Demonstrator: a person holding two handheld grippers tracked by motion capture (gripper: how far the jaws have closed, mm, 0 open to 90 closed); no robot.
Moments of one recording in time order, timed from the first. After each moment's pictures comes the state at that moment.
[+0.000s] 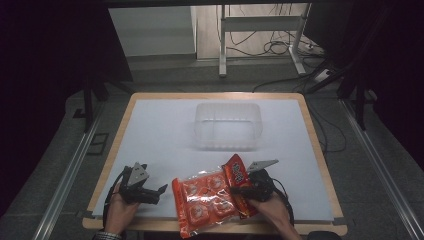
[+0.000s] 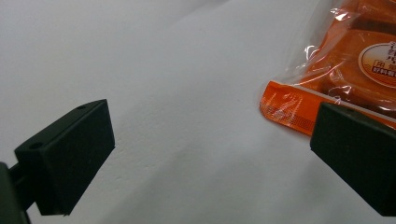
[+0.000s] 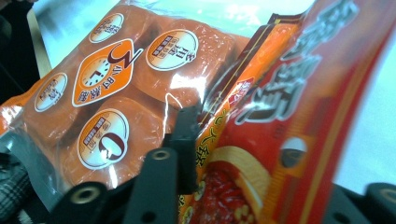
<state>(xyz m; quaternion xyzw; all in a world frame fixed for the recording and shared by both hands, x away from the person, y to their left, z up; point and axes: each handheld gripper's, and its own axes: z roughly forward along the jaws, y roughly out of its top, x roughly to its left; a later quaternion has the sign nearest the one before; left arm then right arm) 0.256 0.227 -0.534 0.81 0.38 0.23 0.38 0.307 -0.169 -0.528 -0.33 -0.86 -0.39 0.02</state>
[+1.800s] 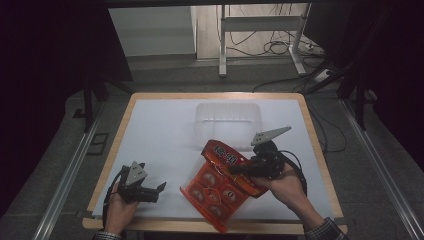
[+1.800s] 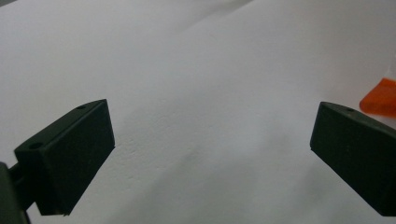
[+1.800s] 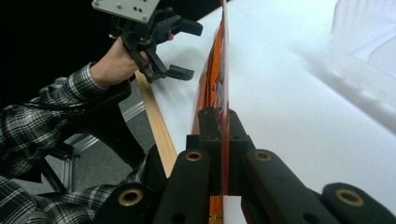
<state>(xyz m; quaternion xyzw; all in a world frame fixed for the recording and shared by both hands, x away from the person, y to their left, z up) 0.256 0.230 -0.531 0.80 0.39 0.25 0.38 0.307 -0.161 -0.385 -0.25 -0.86 -0.45 0.07</state>
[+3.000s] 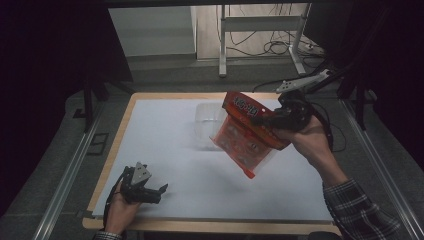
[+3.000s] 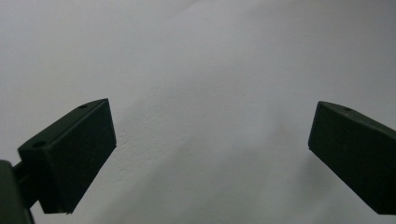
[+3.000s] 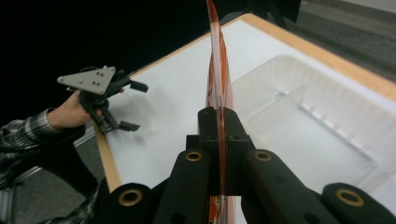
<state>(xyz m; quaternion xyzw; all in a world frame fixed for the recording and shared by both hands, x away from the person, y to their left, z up) 0.257 0.222 -0.532 0.82 0.40 0.24 0.35 0.367 -0.196 -0.287 -0.26 -0.85 -0.45 -0.03</state>
